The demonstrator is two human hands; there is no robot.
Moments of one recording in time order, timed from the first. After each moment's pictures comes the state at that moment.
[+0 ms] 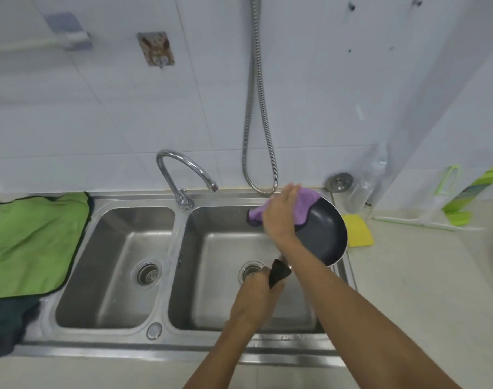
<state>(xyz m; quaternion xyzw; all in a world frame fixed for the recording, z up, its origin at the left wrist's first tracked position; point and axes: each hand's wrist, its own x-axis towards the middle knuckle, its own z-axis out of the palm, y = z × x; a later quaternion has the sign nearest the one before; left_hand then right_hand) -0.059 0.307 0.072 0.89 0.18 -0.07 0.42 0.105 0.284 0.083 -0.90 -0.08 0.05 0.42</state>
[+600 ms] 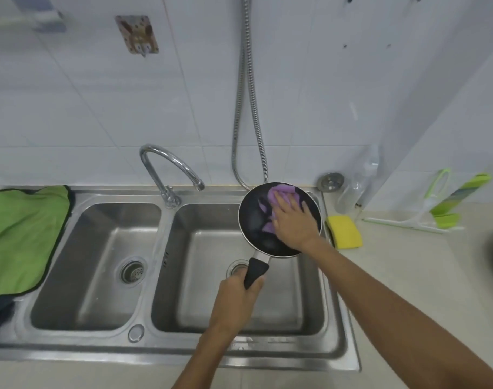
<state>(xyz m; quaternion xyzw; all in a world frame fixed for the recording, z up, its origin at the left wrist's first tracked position) -0.062 0.317 0.058 0.85 0.25 -0.02 0.46 0.146 0.211 0.067 -0.95 -0.29 0.10 0.03</state>
